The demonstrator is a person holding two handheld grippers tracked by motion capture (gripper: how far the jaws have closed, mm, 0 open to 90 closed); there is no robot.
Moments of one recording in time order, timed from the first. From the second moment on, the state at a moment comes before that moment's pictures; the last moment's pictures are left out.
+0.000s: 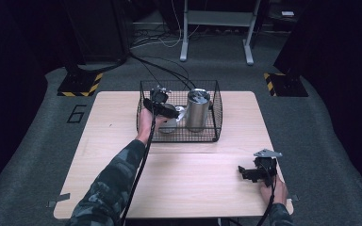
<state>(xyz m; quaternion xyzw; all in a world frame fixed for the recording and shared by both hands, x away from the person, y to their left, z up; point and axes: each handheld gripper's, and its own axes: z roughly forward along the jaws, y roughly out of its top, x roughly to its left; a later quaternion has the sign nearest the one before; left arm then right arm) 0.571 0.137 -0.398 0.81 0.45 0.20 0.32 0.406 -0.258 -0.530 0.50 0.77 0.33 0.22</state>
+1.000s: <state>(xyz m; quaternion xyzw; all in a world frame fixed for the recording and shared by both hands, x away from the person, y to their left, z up) 0.482 0.178 -0.345 0.81 0.39 0.22 0.37 0.406 -0.258 -0.530 0.50 0.77 0.33 0.22</state>
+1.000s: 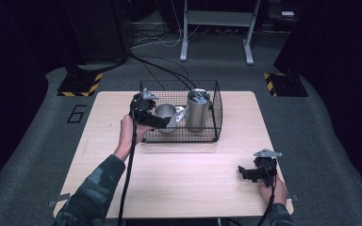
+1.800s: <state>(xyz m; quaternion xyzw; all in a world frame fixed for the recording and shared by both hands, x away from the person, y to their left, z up) 0.422 0.270 -0.405 0.77 0.47 0.22 0.38 0.406 -0.258 -0.530 0.50 0.77 0.33 0.21</state>
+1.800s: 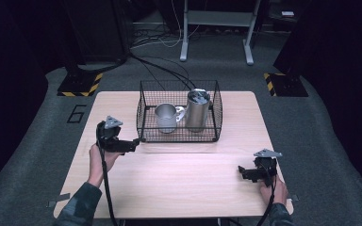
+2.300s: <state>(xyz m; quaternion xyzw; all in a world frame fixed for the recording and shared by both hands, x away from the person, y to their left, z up) 0.400 0.313 -0.483 0.75 0.52 0.18 0.36 0.406 -0.258 -0.530 0.50 0.77 0.33 0.22</state>
